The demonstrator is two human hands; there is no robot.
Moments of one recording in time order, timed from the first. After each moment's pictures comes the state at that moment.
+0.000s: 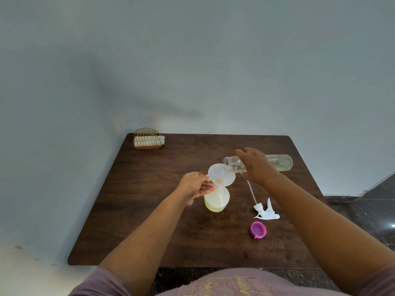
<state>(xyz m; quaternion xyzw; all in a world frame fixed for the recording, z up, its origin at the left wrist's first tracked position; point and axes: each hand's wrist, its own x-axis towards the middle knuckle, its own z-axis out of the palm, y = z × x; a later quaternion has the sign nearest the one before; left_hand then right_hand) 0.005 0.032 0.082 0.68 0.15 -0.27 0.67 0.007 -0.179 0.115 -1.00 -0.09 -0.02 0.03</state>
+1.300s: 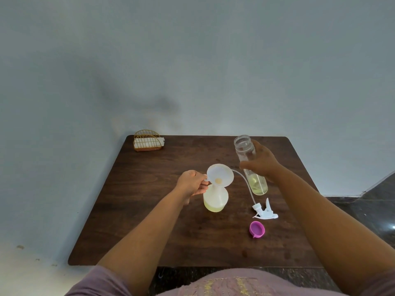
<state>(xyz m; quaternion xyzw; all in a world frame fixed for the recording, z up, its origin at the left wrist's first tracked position) 0.008 0.033 0.082 0.75 0.15 -0.22 0.60 -0.008 -0.186 0.143 -0.89 0.08 0.00 0.44</state>
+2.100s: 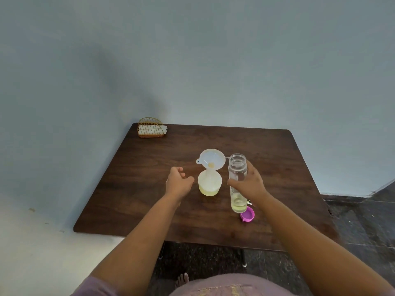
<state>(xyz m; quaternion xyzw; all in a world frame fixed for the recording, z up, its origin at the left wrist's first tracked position) -0.054 0.036 0.056 0.81 0.19 -0.09 0.54 -0.092 -0.174 0.084 -0.86 0.08 -0.03 0.50</state>
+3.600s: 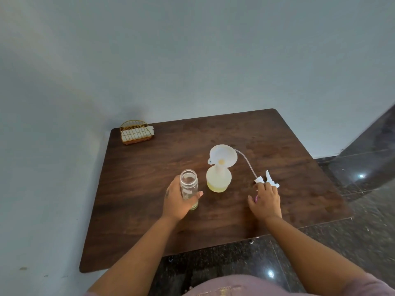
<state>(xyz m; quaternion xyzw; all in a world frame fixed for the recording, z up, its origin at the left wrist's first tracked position) -0.037 0.120 0.000 0.84 -0.09 -0.06 0.53 -0.120 -0.150 -0.036 -0.95 0.25 -0.06 0.17</state>
